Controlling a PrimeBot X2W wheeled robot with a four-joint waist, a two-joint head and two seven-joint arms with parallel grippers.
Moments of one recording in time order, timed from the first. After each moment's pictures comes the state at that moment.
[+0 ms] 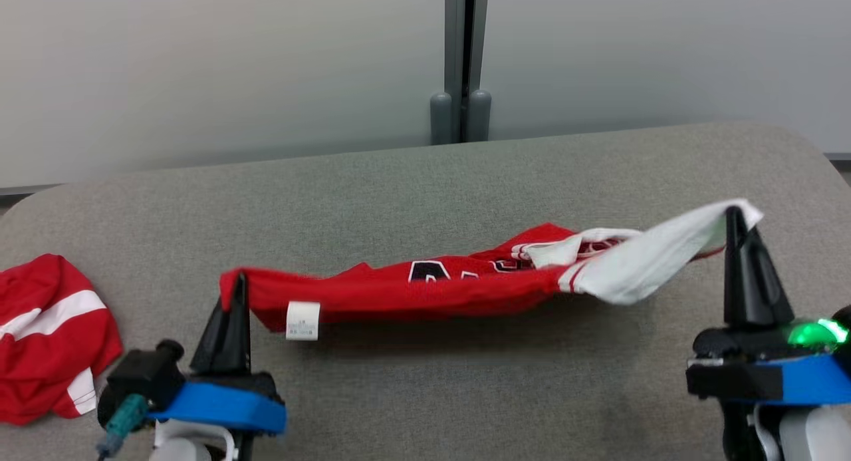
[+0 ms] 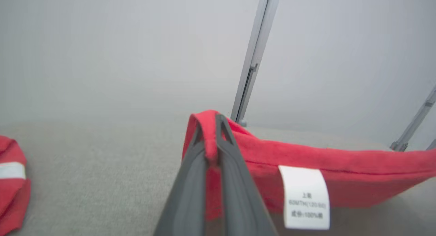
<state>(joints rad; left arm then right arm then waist) -0.07 0.10 -0.11 0.31 -0.33 -0.13 -0.26 -0.06 -0.05 -0.05 -0.03 0.28 0.13 -0.26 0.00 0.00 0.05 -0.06</state>
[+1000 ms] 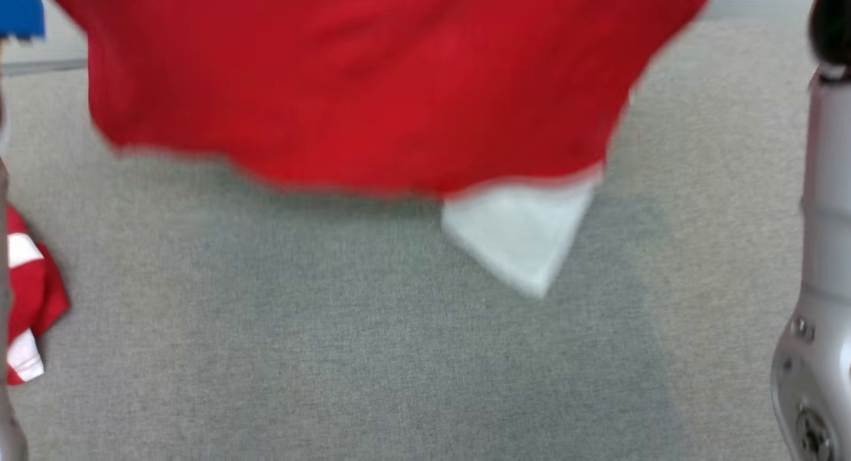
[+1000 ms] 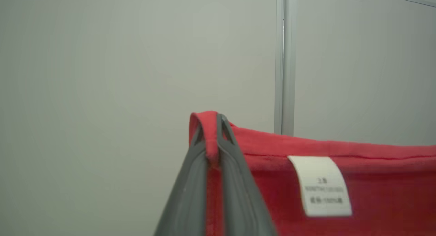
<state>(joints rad) -0.92 0.43 -0.13 0.29 -0.53 -0.13 -0.11 -1.09 -0.11 -0.04 0.28 0.05 0.13 -0.22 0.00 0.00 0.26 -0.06</state>
